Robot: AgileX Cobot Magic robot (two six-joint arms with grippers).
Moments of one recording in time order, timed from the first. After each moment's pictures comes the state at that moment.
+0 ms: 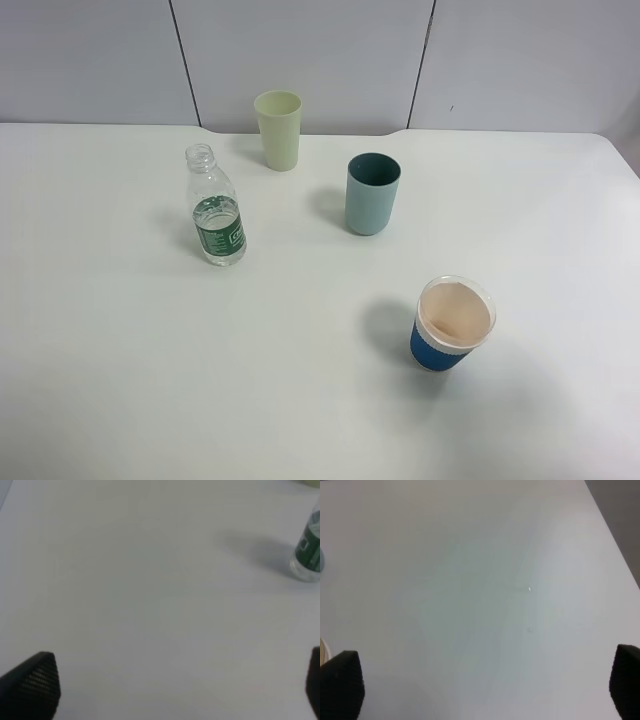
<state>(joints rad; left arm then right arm) 0.00 0.00 -0.50 0.02 1.05 0.02 -0.10 0.00 -0.51 0.00 1.06 -0.03</state>
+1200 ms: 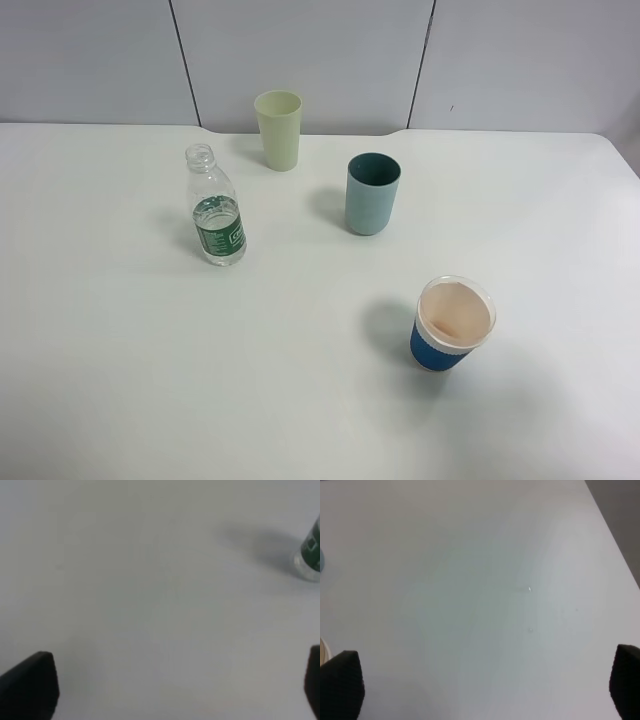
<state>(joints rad) 0.00 0.42 -0.53 0.00 0.82 0.03 -0.10 0.00 -0.51 0.00 1.06 -0.03</state>
